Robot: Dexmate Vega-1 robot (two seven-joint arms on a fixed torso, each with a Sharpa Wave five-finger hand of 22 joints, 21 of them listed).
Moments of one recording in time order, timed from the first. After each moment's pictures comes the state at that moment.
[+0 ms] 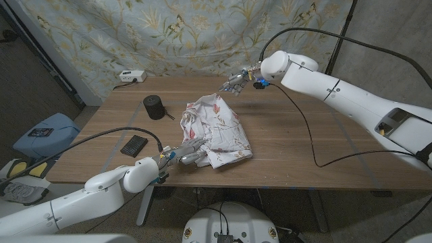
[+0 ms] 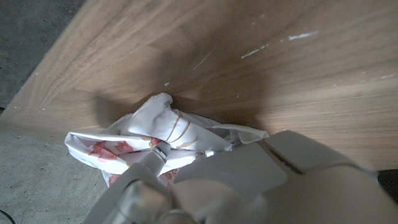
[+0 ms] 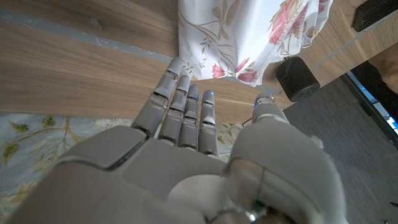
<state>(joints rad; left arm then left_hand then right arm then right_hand) 1.20 1.15 0.58 -2.15 0.26 0.36 -0.06 0.04 0.15 0.69 0.14 0.18 -0.18 -0.09 0.20 0.17 -0.19 -0.02 0.21 0.19 -0.23 0.02 0.18 0.17 -0.20 -0.03 0.20 0.18 -0.15 -0.66 -0.98 -1.77 -0.09 -0.57 0.49 0.70 0.10 0.16 -0.08 0.18 0.51 0.09 0.20 0.19 0.48 0.10 0.22 0.21 0.49 0.02 0.22 0.32 0.66 0.03 0.26 0.18</state>
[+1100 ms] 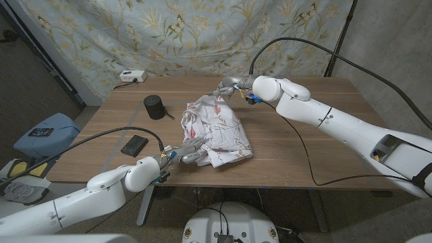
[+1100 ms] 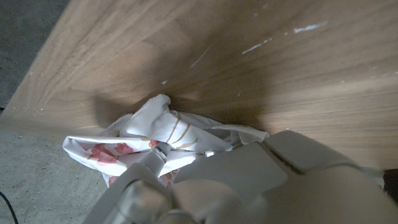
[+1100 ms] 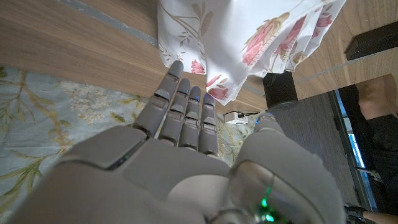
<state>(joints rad) 1.17 1.13 0.60 -2.13 0.28 0.33 -0.06 0.05 0.15 0.69 0.14 0.18 -0.17 -0.09 0.19 0.18 -0.18 -0.02 0.21 0.19 -0.23 0.02 0.18 0.17 -0.20 -0.03 0.20 0.18 -0.33 -0.62 -0.95 -1.81 -0.35 -0.38 0.37 0.52 0.15 0.11 0.02 0.19 0.50 0.07 0.19 0.19 0.47 0.08 0.21 0.21 0.47 0.02 0.21 0.31 0.63 0.02 0.25 0.18</state>
